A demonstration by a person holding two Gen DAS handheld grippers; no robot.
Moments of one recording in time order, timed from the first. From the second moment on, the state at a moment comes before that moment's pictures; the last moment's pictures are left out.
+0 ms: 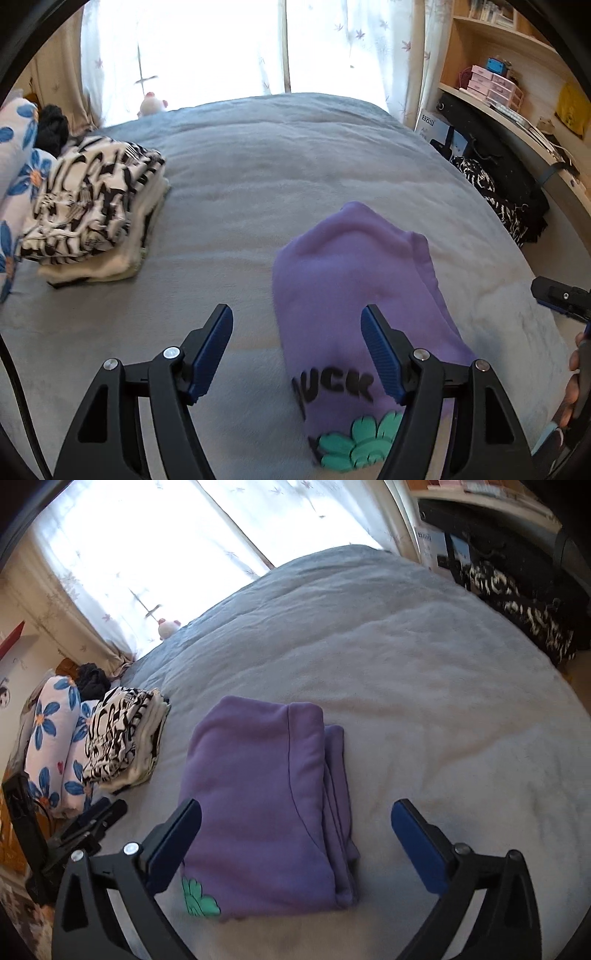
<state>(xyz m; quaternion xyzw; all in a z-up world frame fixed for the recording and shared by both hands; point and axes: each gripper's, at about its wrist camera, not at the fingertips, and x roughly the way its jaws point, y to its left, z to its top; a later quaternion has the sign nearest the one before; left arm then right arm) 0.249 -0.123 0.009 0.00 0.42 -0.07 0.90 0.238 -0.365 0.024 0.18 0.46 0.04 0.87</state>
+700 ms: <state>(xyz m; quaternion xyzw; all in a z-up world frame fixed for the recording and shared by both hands) 0.221 -0.136 -0.016 -0.01 0.48 -0.10 0.87 0.216 -0.364 0.006 0.15 0.50 0.07 0.85</state>
